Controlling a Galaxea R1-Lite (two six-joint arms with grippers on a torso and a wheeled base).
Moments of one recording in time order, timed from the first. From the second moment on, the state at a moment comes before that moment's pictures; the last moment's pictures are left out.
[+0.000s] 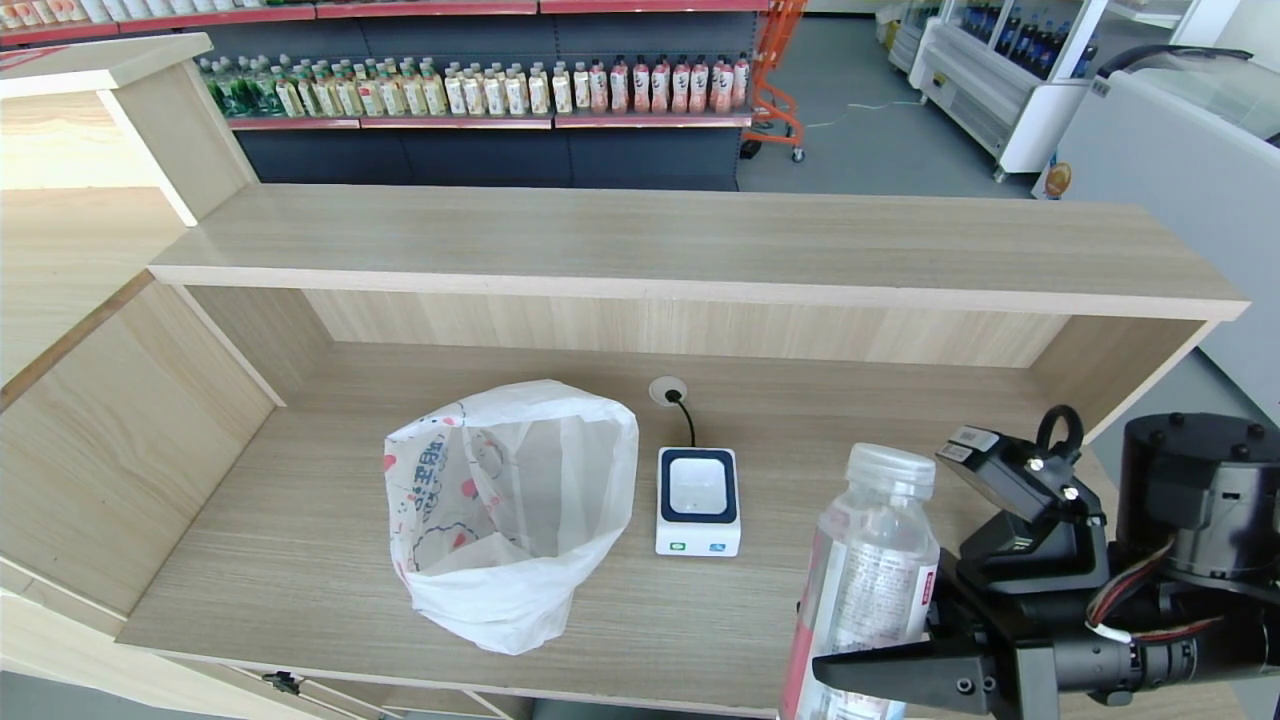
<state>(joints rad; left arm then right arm) 0.00 0.00 0.00 0.00 0.05 -0.01 0.53 1.52 -0.40 -0.83 0.93 0.23</state>
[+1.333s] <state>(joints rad) 0.00 0.00 0.00 0.00 0.05 -0.01 0.52 1.51 -0.39 -0.84 0.93 0.23</state>
